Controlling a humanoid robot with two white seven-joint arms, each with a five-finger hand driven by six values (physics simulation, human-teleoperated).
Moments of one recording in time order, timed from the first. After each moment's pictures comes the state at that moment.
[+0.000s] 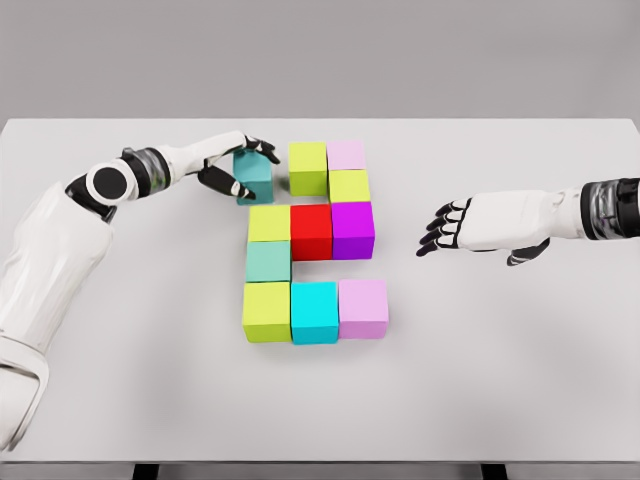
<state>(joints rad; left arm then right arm) -0.81 0.27 -0.49 -0.82 -0.26 -0.24 -0.59 -0.90 -0.98 1.01 -1.62 0.34 -0.61 0.61</state>
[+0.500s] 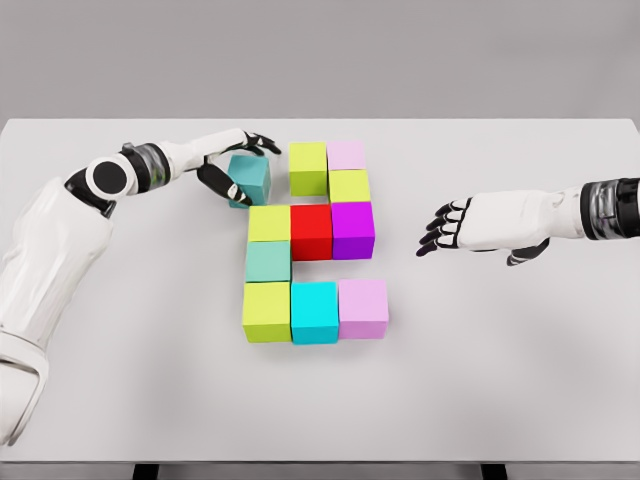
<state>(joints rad) -0.83 0.27 -0.49 -0.81 -0.27 -0.24 -0.61 -0.90 -0.98 1.01 -1.62 0.35 -0.61 0.61</state>
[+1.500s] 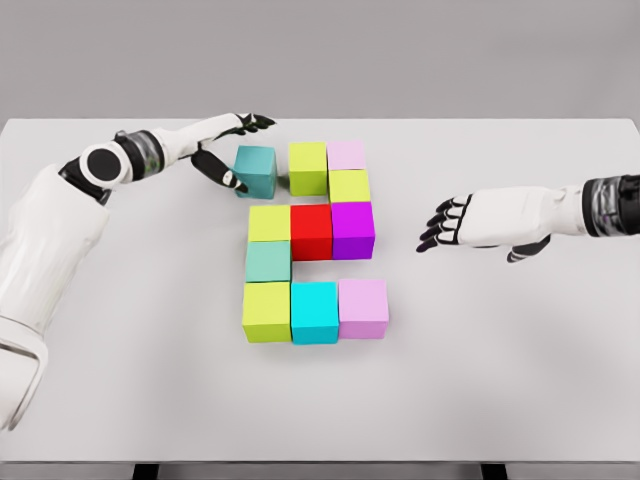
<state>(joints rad) -0.88 0.28 -0.50 -0.75 -0.24 -0.25 -0.59 -0.91 -0.98 1.00 -1.62 0.34 -0.61 0.61</state>
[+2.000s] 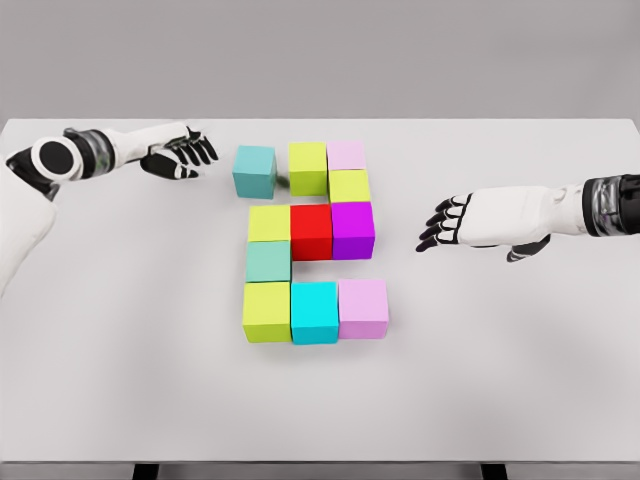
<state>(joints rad) -0.92 0.43 -0.66 -0.75 -0.21 -0.15 -0.61 -0.91 -0.98 1.00 -1.62 0.34 -0.61 0.61</state>
